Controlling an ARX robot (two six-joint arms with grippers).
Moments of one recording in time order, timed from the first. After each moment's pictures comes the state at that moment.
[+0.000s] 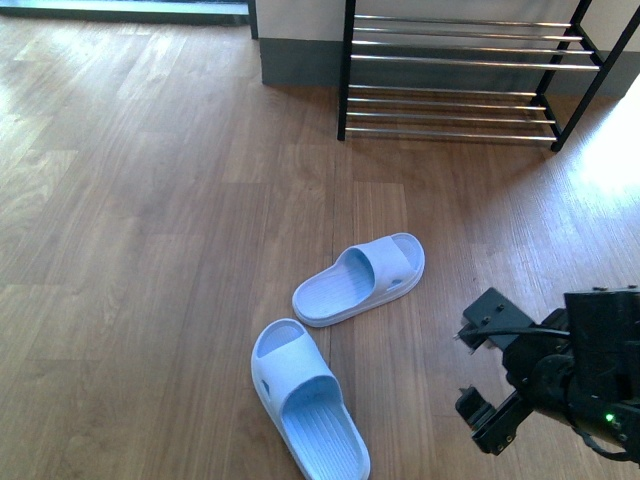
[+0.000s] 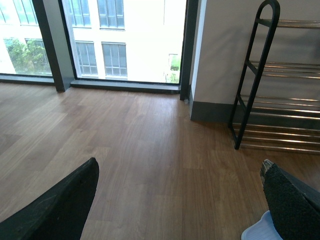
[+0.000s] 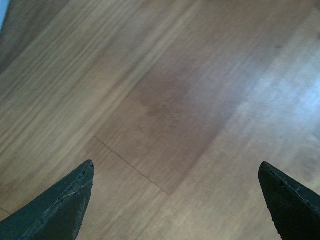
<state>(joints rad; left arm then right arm) 0.00 0.02 0.01 0.00 0.00 -0.01 0.00 2.63 0.72 0.97 -0.04 -0.57</state>
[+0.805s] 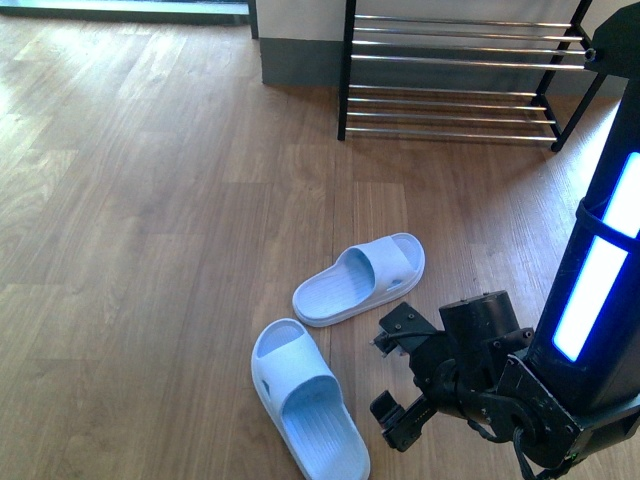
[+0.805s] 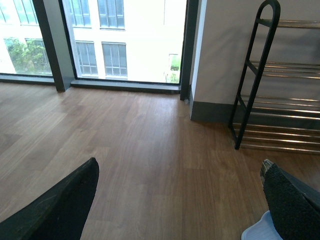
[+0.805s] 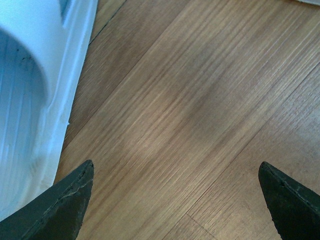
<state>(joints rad) 0.00 0.02 0.01 0.00 0.00 -0.01 0.19 2.84 1.03 0.78 -0.09 -0.33</state>
